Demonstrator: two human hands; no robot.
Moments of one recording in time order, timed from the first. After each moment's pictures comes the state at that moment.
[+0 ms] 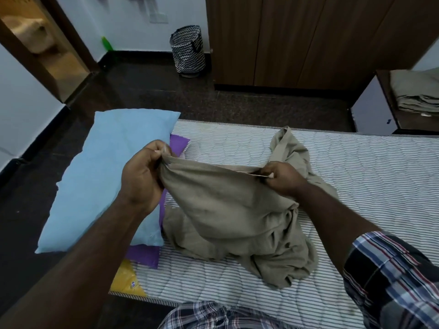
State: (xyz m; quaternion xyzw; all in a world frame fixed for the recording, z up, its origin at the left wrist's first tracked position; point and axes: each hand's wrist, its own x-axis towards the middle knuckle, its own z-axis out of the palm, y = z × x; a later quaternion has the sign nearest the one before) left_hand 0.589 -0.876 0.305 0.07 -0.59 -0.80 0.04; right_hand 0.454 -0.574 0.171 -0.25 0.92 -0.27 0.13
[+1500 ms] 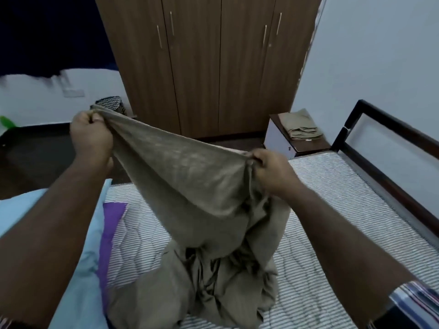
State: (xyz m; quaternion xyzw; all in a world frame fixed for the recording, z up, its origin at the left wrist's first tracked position) left_hand 0.393 -0.857 0.395 0.17 -0.75 -0.57 0.29; right_hand 0.506 -0.505 0.363 -0.03 0.95 -0.31 -0.10
